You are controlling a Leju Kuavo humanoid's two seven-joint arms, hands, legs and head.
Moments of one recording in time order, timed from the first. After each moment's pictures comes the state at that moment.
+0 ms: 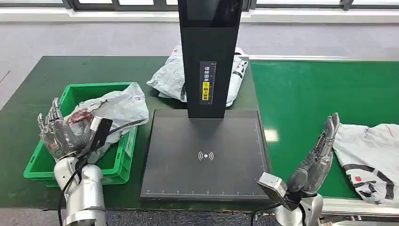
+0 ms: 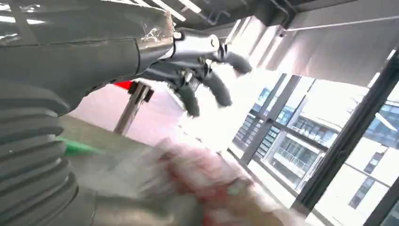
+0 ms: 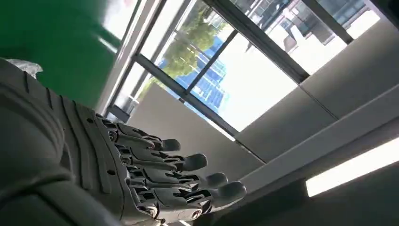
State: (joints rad) left arm -0.41 -0.35 0.66 -1.20 -1.38 0.70 -0.39; right arm 0.04 0.29 -0.05 -1.58 0.71 -0.70 -0.68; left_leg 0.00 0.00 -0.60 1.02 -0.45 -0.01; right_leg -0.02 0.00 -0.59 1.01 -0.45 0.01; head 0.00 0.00
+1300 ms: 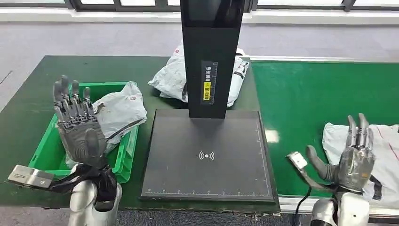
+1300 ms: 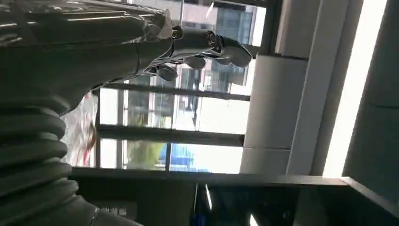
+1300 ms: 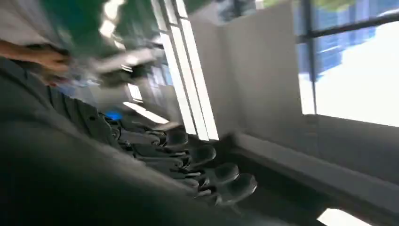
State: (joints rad) left arm -0.08 -0.28 -0.08 -1.72 0.12 -0.01 -0.70; right arm -0.14 0.28 -0.65 -1.50 1.52 -0.70 -0.38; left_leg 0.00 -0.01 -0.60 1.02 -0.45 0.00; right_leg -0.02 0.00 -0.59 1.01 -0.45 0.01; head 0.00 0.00
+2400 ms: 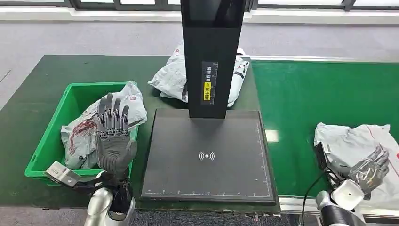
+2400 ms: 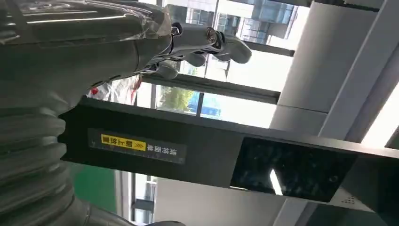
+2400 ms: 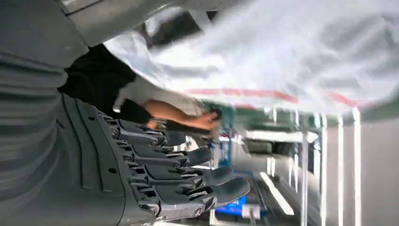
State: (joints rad) left arm -0.03 -0.28 -0.13 -1.57 0.18 -0.16 -0.70; right arm -0.34 -0.17 -0.34 -0.60 1.53 -0.70 0.54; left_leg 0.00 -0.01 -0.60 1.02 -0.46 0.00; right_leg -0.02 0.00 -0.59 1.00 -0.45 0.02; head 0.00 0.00
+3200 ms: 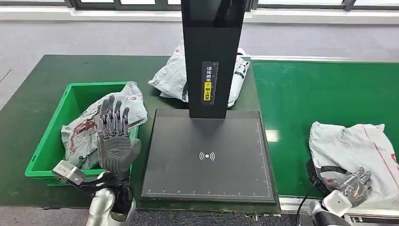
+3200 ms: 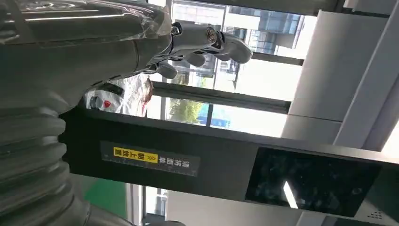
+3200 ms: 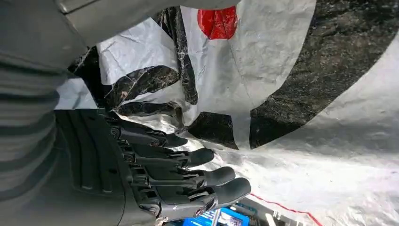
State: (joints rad) left arm -0.03 -0.28 -0.13 -1.55 0.14 -0.11 -0.70; right arm -0.39 -0.17 -0.35 -0.34 1.53 -0.68 0.61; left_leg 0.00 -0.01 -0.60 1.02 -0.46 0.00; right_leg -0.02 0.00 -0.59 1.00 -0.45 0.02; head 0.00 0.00
